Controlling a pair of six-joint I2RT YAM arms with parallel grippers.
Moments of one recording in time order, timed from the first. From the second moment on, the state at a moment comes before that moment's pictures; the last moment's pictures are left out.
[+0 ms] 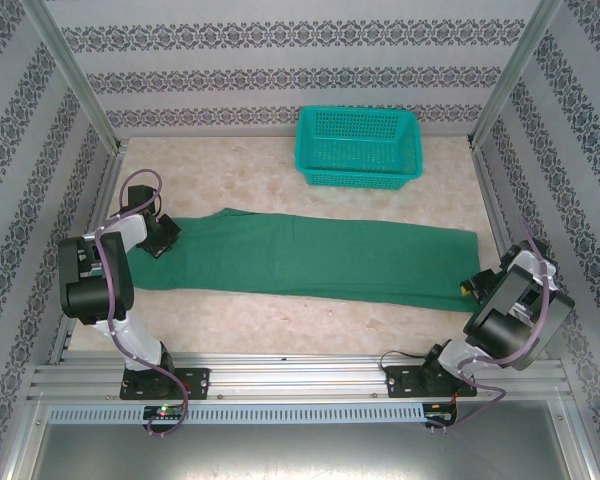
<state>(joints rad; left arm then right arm) 0.22 1.75 1.00 -0.41 0.12 -0.66 -0.74 1.49 0.79 -0.87 -0.16 0.50</state>
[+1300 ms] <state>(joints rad) 0.25 1.38 0.85 -0.38 0.16 -0.67 -0.01 1.26 0.99 -0.65 -0.11 0.63</state>
